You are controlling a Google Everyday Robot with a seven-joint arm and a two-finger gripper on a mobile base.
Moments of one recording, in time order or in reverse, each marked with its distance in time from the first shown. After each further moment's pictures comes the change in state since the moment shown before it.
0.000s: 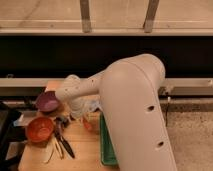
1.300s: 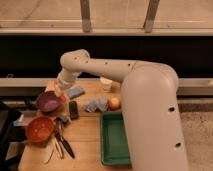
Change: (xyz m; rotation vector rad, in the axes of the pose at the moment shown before) arm -0.154 0.046 -0.139 -0.404 -0.527 -0.245
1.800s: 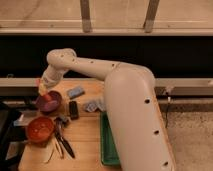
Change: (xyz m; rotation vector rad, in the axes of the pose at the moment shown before) arm -0.058 0.046 0.036 -0.116 -0.039 -0.128
